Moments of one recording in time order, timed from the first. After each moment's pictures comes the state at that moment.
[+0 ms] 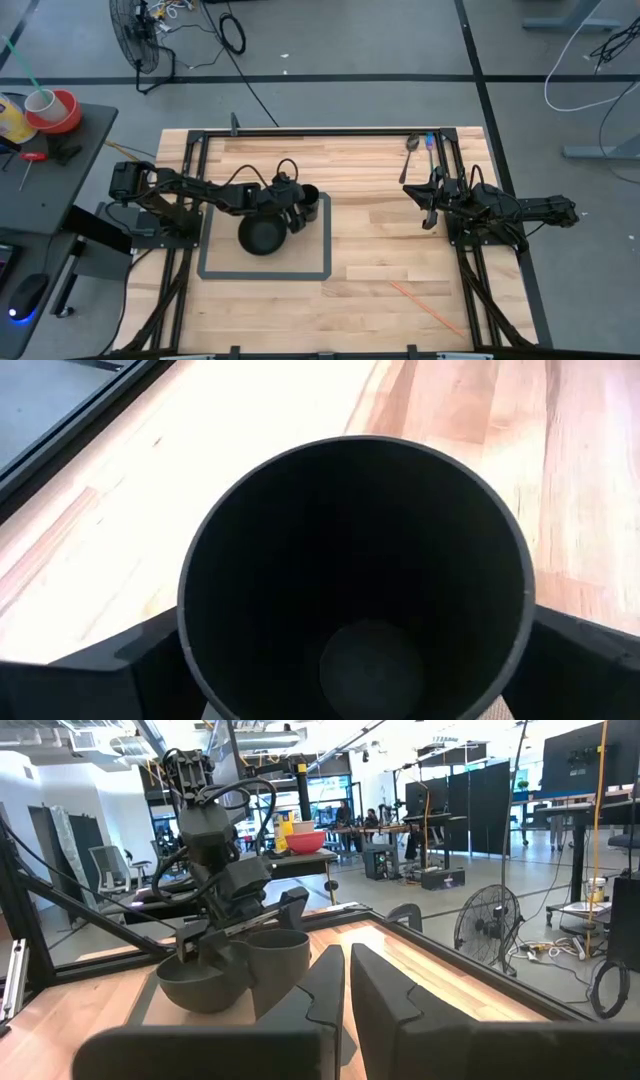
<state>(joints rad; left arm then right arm) 0.04 1.56 0.75 0.17 -0.32 -0.16 0.04 0.01 0.02 0.12 0.32 0.07</state>
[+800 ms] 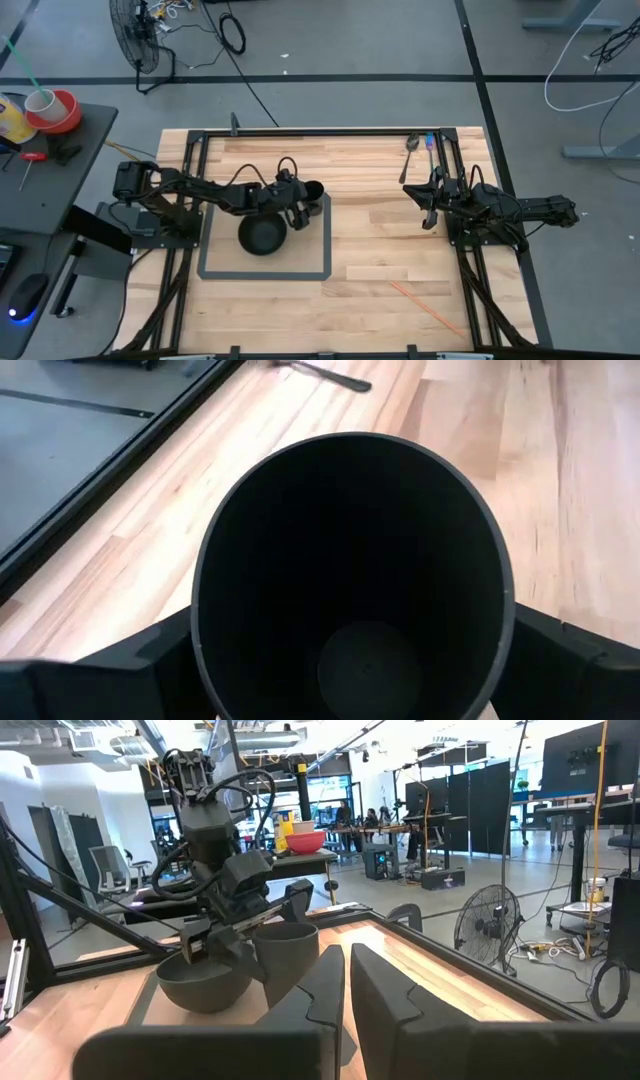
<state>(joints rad) 0.05 1.59 0.75 0.28 -0.35 -0.09 0.04 0.01 0.02 0.12 0.32 0.07</state>
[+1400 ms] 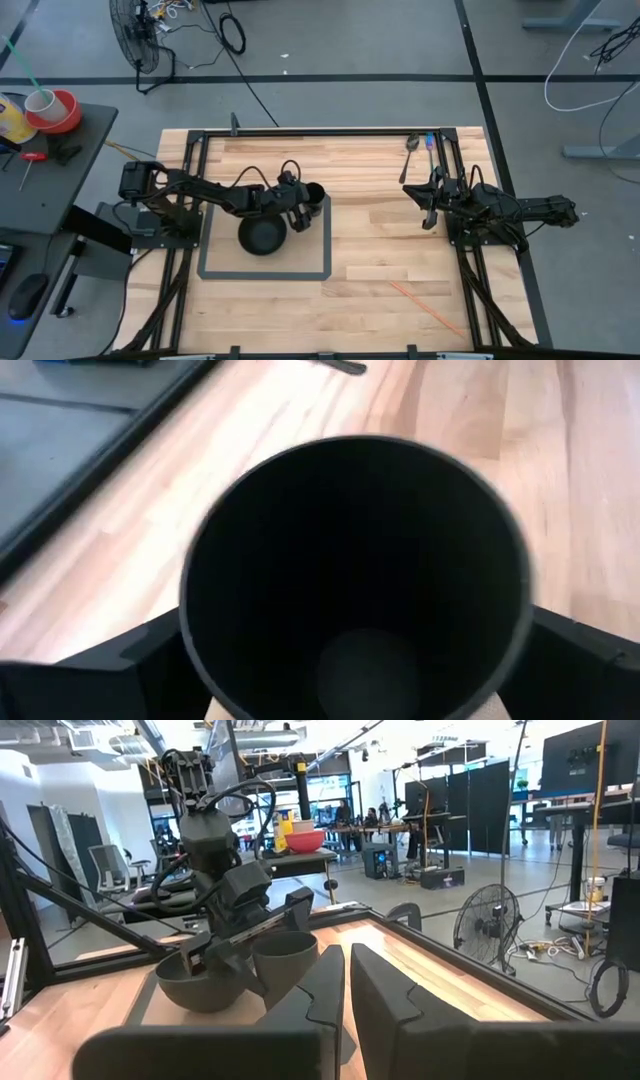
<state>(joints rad) 0.05 1.64 0.75 0.30 -0.35 -0.07 0.04 0.01 0.02 0.12 0.32 0.07</state>
